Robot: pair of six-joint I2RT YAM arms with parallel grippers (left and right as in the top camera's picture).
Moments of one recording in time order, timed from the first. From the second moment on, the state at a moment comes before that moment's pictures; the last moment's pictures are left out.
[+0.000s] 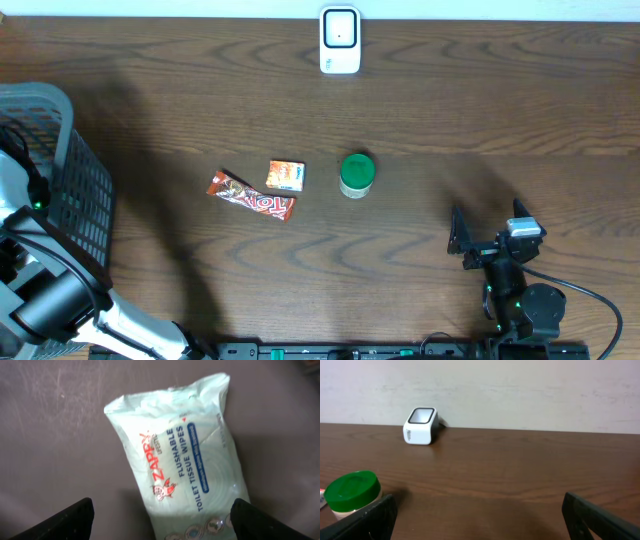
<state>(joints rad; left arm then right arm) 0.72 1.91 1.42 -0.96 -0.27 -1.62 -0.04 0.01 0.01 -0.06 -0.16 0.02</state>
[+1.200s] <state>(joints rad) 0.83 1.84 1.42 -0.91 -0.25 -1.40 -0.04 0.01 0.01 -0.06 -0.16 0.02</state>
